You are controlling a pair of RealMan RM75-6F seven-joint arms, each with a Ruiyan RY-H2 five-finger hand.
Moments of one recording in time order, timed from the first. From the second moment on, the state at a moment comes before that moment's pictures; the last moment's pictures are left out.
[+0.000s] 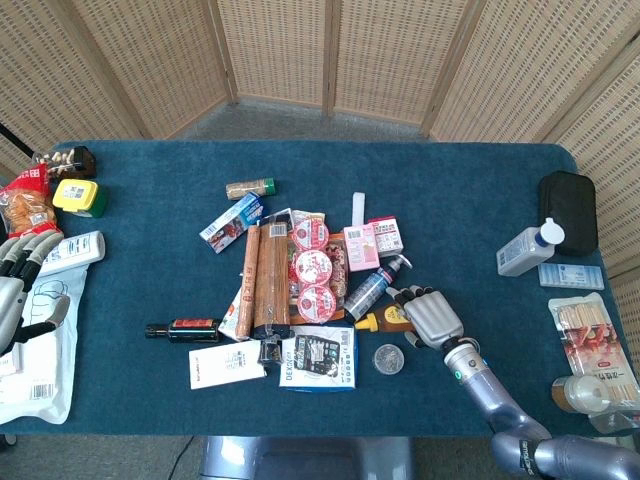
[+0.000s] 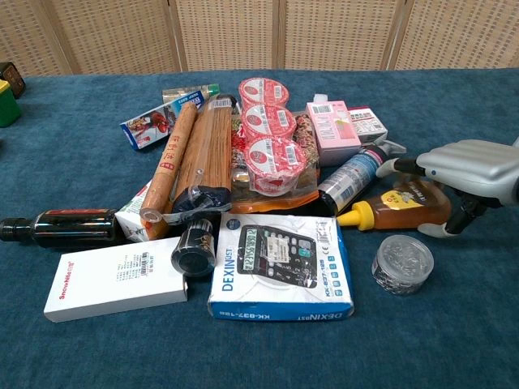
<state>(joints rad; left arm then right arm) -0.21 -0.82 -0.10 -1.92 1.42 1.36 -0.08 0.58 -1.48 0.07 -1.49 -1.22 0.93 -0.44</state>
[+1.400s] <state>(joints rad) -0.21 -0.83 -0.11 -1.91 1.43 1.38 -0.10 0.52 -1.16 0.21 -1.73 -1.32 1.16 -0.18</state>
